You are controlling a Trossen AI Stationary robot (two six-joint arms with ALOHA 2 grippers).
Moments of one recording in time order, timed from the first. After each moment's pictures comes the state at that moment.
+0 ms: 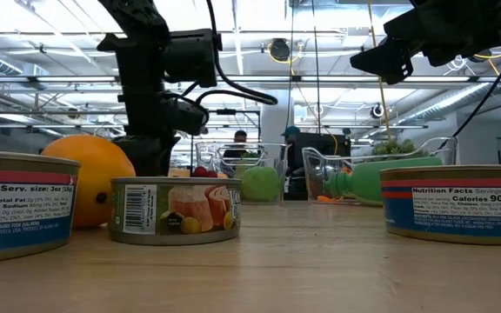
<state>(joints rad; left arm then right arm) 0.03 1.74 1.05 -0.75 -0.39 0.16 0.28 0.96 0.36 0.42 0.16 0.06</state>
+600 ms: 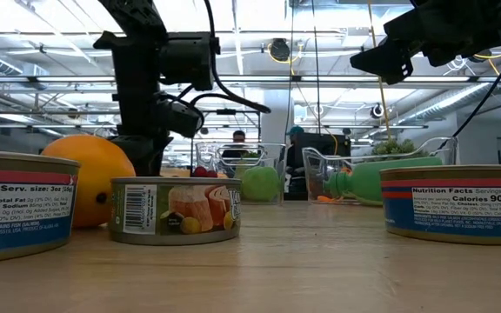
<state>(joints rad) 0.02 1.74 1.05 -0.82 -0.39 0.07 0.28 0.96 0.36 0.42 0.16 0.06</state>
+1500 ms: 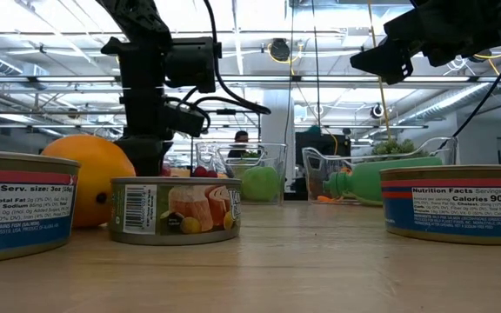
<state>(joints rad) 0.08 1.74 1.05 -0.78 -0.33 -0.01 0.28 0.96 0.36 0.42 0.16 0.06</state>
